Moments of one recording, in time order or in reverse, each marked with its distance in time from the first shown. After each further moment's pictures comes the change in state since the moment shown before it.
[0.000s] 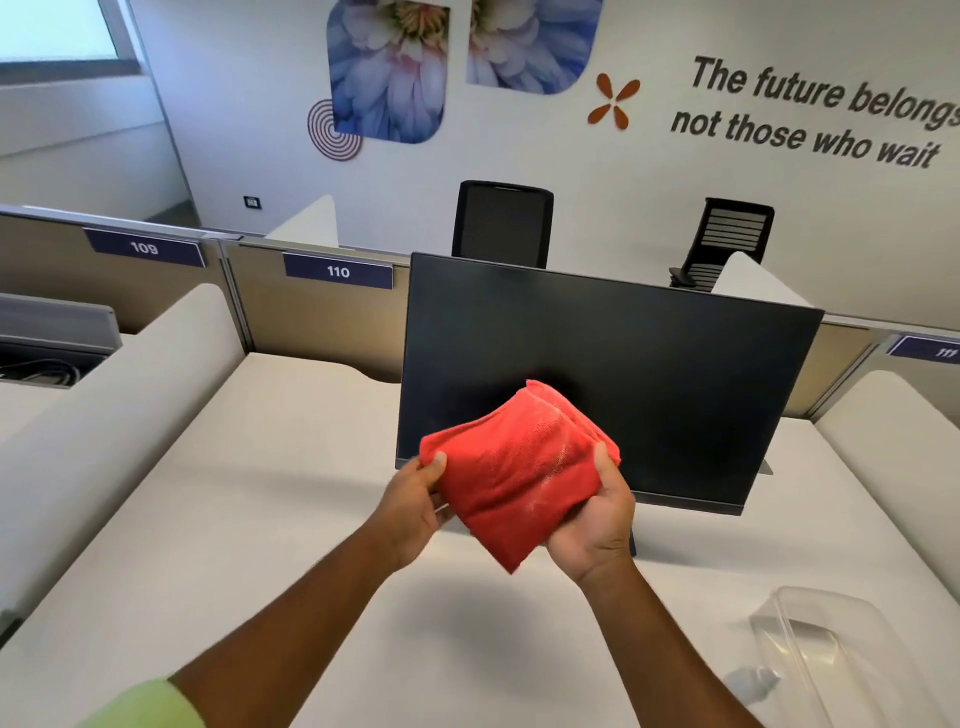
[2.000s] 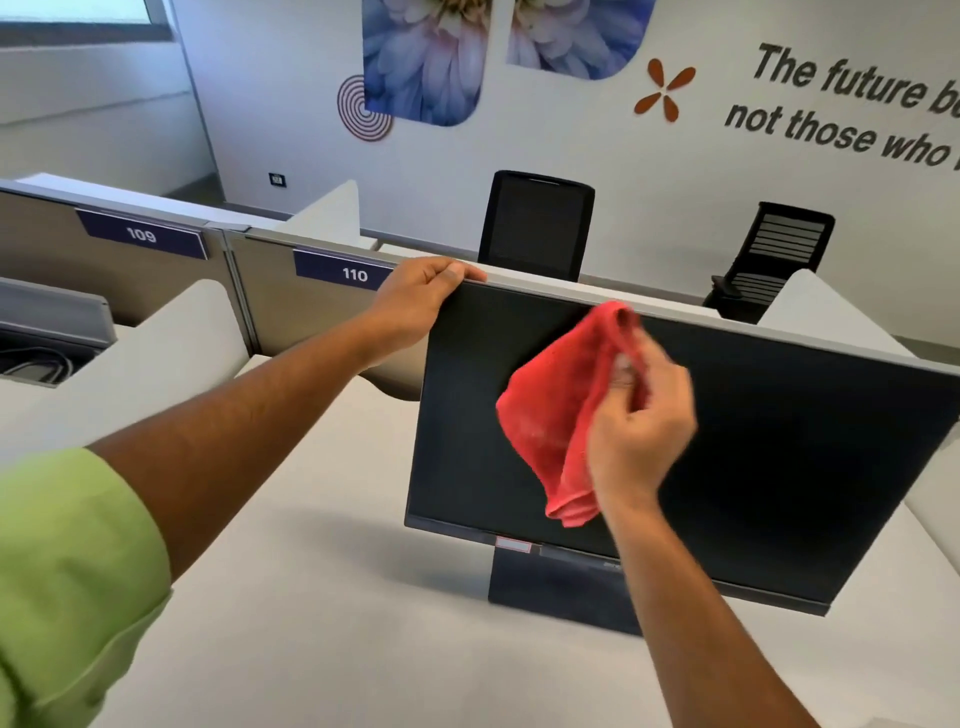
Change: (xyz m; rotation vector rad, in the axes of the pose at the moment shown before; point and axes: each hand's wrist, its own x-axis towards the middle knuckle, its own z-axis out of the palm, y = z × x) left_hand 0.122 0.233 0.022 0.898 0.018 0.657; right_hand 0.119 -0.047 0.106 -1.002 0.291 -1.401
